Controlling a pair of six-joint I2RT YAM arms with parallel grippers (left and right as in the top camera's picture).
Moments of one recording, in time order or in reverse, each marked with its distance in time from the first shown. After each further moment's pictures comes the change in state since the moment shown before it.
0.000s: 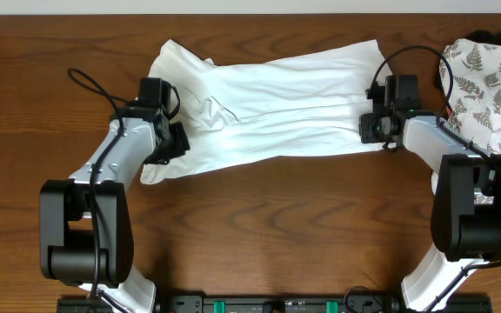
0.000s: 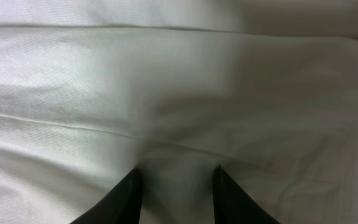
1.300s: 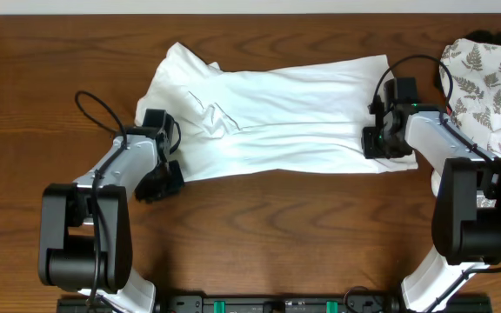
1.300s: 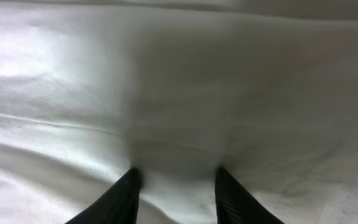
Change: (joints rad) left arm 0.000 -0.024 -0.153 -0.212 -0.091 -0.025; right arm 0.000 -0.018 0.043 -0.342 0.019 0.078
